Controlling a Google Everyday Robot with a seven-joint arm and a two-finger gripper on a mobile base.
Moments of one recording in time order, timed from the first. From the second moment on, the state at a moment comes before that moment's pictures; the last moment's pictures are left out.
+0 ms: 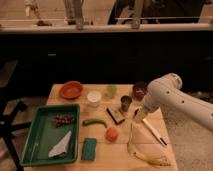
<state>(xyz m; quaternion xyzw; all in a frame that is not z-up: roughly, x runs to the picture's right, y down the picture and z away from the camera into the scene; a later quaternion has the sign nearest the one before) 0.206 0.125 0.753 -0.26 0.04 0.35 0.90</state>
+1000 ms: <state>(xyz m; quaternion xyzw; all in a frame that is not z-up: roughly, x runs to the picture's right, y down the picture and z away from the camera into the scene) 0.191 0.126 0.743 -0.24 -0.01 0.53 0.82</state>
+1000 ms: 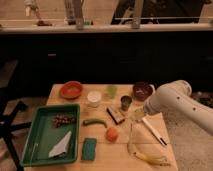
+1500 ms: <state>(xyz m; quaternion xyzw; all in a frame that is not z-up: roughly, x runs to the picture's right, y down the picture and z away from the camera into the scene) 0.137 0.137 0.761 -0.24 0.00 0.53 0.81</state>
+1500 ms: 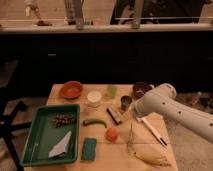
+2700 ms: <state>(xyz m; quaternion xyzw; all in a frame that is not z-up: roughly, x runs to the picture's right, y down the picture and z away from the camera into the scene) 0.087 0.161 0.836 -0.23 0.11 0.54 0.80</state>
